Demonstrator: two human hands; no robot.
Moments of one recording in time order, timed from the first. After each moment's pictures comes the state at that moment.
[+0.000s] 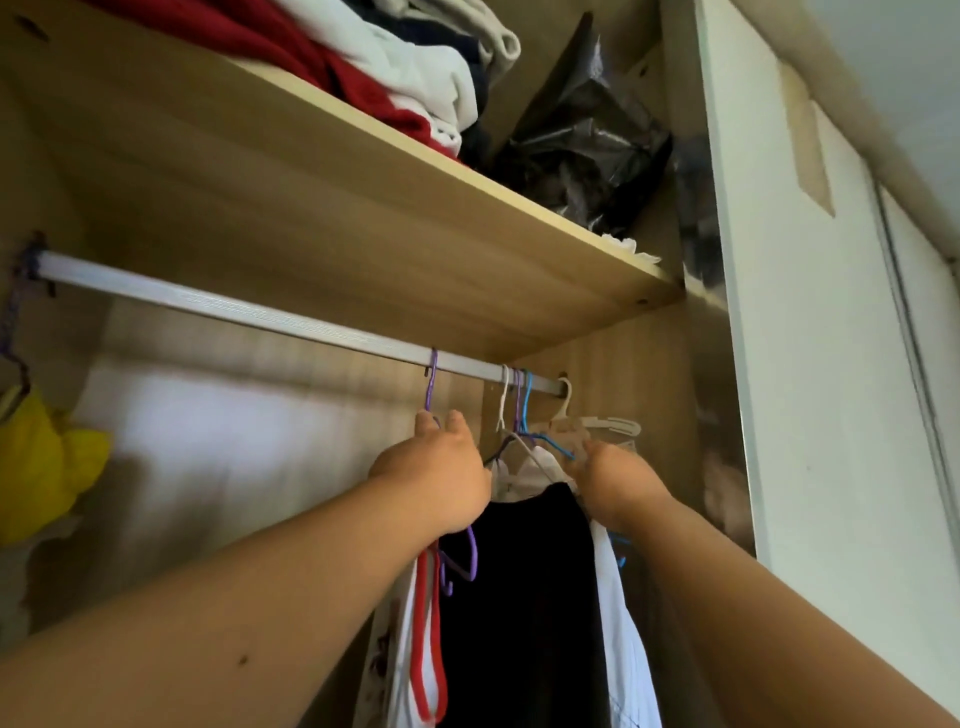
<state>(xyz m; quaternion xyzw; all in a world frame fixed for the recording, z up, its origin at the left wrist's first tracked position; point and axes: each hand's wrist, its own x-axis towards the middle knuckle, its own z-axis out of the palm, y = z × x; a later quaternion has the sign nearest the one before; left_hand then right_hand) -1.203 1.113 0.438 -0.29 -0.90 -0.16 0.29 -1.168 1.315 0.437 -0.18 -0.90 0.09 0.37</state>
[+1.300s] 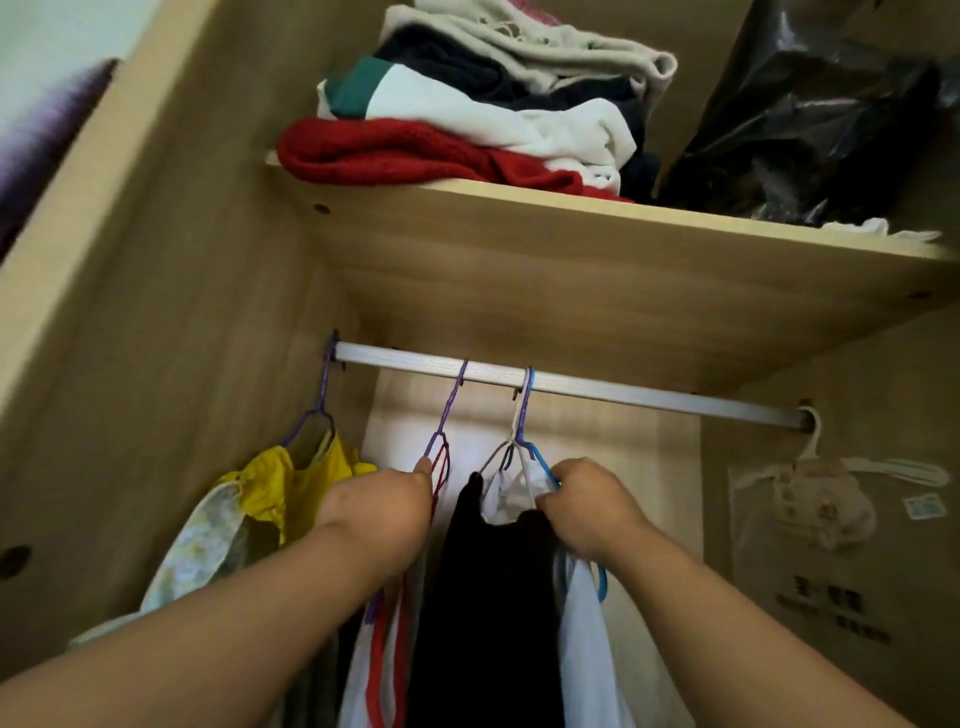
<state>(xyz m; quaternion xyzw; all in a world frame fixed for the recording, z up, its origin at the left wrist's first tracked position) -1.220 0.957 0.407 0.01 -0.91 0.08 0.41 -1.242 1.152 0.440 0.13 -0.90 0.19 0.37</state>
